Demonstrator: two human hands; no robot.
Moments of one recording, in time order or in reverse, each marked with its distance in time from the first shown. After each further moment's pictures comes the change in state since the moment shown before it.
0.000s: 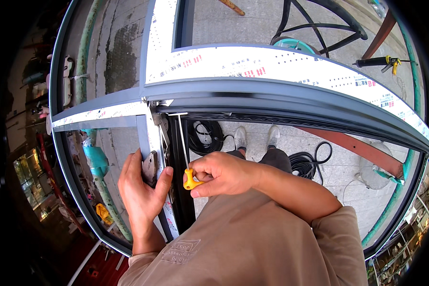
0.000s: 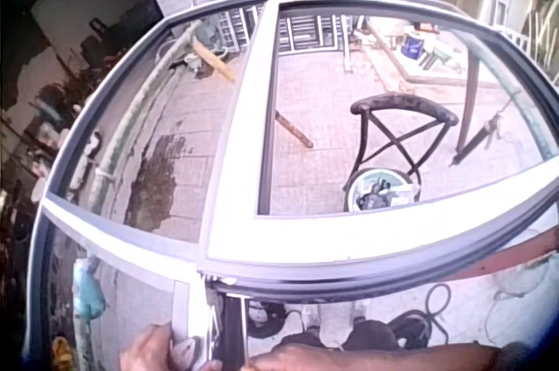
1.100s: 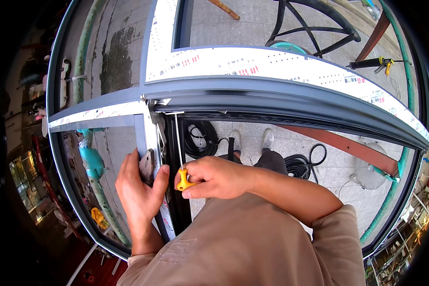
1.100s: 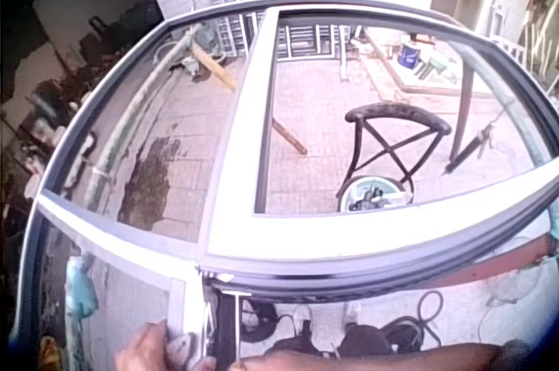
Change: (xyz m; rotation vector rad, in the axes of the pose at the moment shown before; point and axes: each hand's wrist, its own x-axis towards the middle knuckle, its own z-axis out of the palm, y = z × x) left_hand -0.003 0.000 0.004 0.031 0.032 0.011; right_hand -0.001 -0.020 0.008 0.036 -0.041 0.109
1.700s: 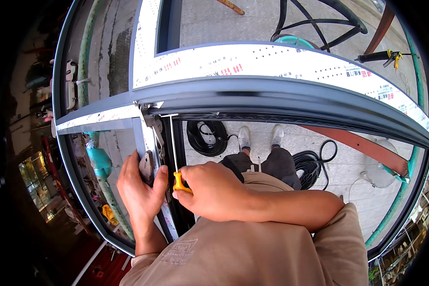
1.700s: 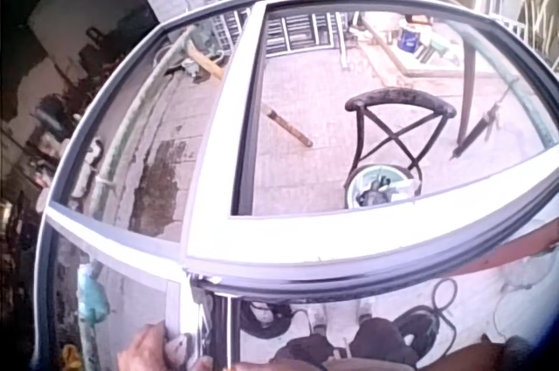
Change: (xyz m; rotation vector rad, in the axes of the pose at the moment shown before) left_hand 0.000 0.001 0.001 0.091 0.012 0.024; right_hand -0.002 -0.049 0.036 -0.382 0.328 0.276
